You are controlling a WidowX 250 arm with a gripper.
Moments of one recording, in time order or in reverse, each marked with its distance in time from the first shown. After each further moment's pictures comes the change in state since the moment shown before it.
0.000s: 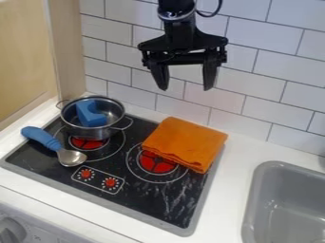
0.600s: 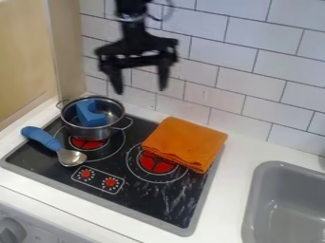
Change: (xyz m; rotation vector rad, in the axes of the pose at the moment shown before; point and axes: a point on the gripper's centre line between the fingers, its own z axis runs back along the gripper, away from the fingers) arm 0.003 0.068 -0.002 0.092 0.068 0.284
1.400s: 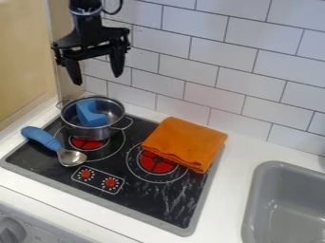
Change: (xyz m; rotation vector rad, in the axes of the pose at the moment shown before) arm 0.037 0.047 -0.007 0.086 -0.078 0.233
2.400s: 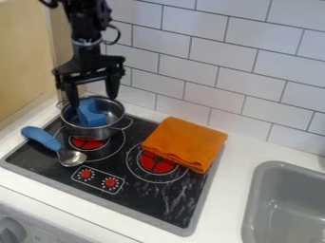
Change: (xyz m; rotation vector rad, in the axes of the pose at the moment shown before) arm 0.000 0.018 -0.046 0.072 0.055 0.065
